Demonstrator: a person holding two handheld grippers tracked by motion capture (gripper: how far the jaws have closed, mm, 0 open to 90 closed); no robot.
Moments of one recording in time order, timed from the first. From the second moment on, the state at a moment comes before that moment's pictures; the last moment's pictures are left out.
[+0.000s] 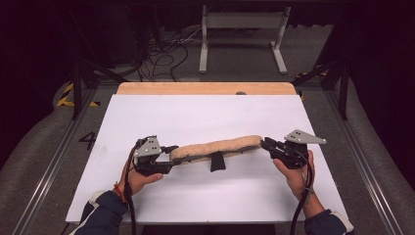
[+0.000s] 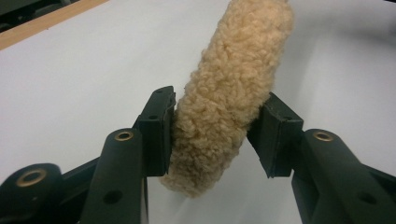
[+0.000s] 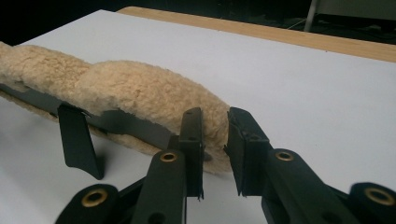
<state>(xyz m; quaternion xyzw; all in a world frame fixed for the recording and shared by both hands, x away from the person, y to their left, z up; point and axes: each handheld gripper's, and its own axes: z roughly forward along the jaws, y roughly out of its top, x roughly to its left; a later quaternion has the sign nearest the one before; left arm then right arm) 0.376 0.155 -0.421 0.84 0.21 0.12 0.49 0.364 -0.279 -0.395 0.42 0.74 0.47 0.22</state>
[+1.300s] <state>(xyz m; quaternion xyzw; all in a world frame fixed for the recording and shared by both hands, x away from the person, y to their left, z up) 0.363 0.143 -0.417 0.83 0.18 0.11 0.51 0.356 -0.255 -0.386 0.40 0.75 0.48 0.21</state>
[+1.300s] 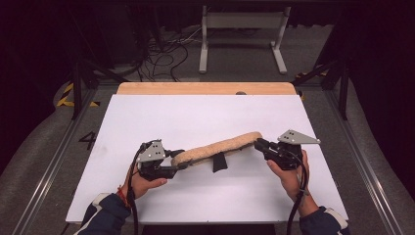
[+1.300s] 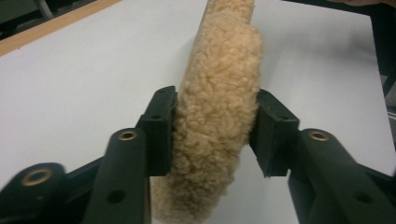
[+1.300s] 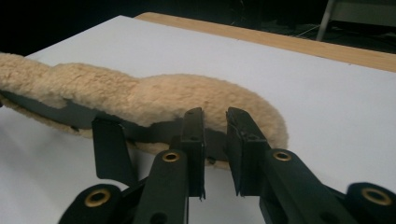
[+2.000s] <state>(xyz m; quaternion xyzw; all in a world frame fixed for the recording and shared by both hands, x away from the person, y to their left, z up) 0.338 0.132 -0.414 0.85 0.14 0.14 0.49 0.368 -0.229 -0.394 0.41 0.76 0.47 0.19</state>
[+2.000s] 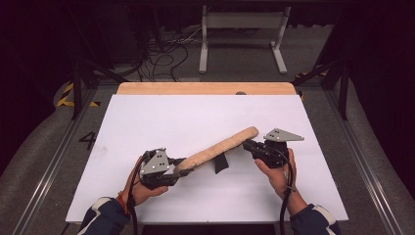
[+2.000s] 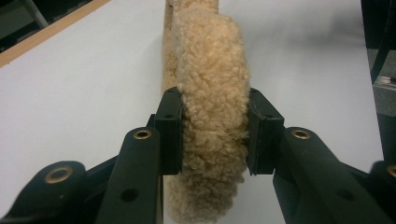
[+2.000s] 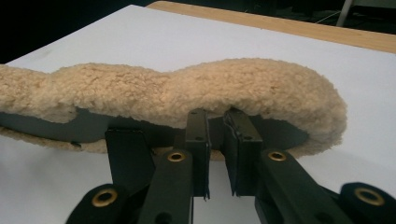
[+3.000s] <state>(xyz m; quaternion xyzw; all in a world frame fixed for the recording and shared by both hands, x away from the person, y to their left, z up) 0.324 0.121 -0.416 0.85 0.14 0.12 0.50 0.382 -0.203 -0.389 0.52 0.68 0.51 0.06</state>
